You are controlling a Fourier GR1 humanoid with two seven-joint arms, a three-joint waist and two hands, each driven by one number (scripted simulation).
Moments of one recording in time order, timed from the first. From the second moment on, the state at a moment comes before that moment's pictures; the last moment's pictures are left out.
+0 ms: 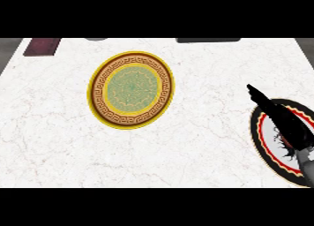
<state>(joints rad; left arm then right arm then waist) -0.15 0.63 0.03 -1.62 0.42 0.33 0.00 -0.18 -0.56 0.23 -1.45 -0.09 0.12 0.08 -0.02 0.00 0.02</state>
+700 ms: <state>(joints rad) -0.21 0.52 -0.21 -1.48 0.27 0.27 0.04 -0.11 -0.60 0.18 -1.51 -0.08 0.24 -0.25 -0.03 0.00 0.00</state>
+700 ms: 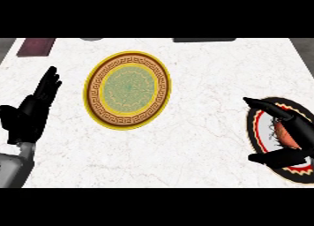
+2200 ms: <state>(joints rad) -0.28 0.37 -0.20 -1.35 0.14 0.22 0.03 -0.02 -1.01 -0.04 -1.48 0.25 0.46 -0.30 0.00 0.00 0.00</state>
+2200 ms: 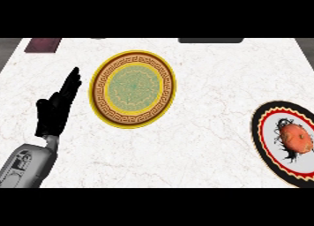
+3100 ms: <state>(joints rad) -0.25 0.32 -0.12 -1.42 0.07 0.15 0.09 -0.21 -0.80 0.09 -1.17 0.64 0.44 -0.35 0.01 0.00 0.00</state>
